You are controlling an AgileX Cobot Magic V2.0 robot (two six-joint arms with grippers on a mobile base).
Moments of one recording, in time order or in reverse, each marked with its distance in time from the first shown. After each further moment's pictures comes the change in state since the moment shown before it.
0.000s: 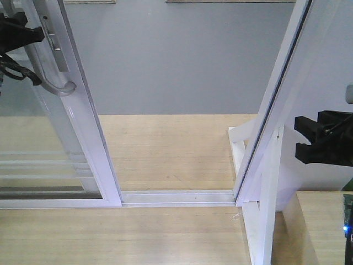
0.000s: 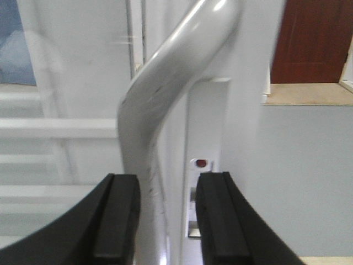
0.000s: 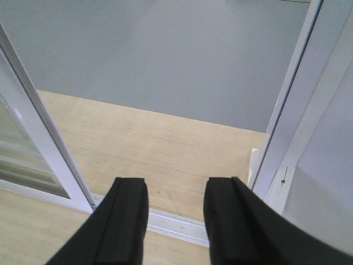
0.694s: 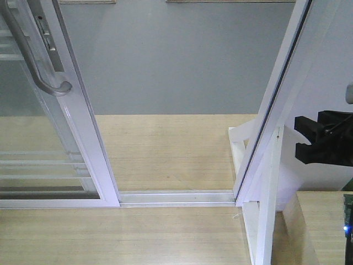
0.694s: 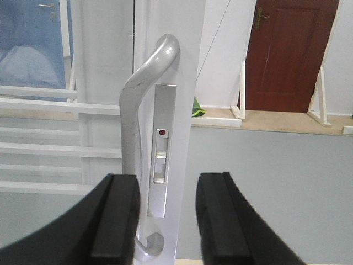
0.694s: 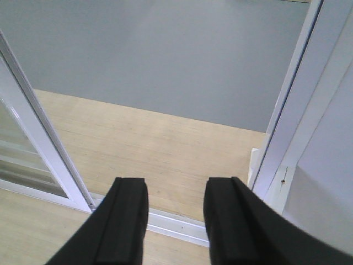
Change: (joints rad) left arm -0.021 -0.630 0.437 0.006 0.120 -0.087; right arm 0.000 0.000 0.000 0.000 0.001 0.000
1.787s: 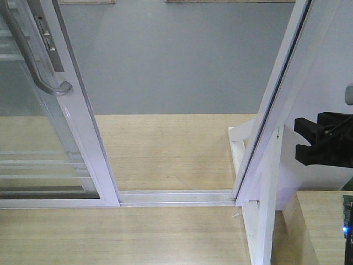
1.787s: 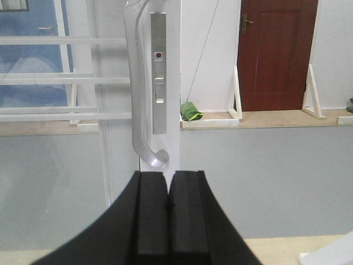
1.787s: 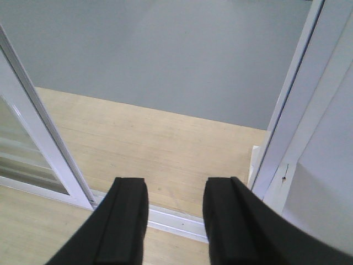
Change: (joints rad) left arm -0.009 -0.939 0.593 0.062 0.277 0.017; right arm 0.000 -0.001 0.000 0.000 0.016 0.000
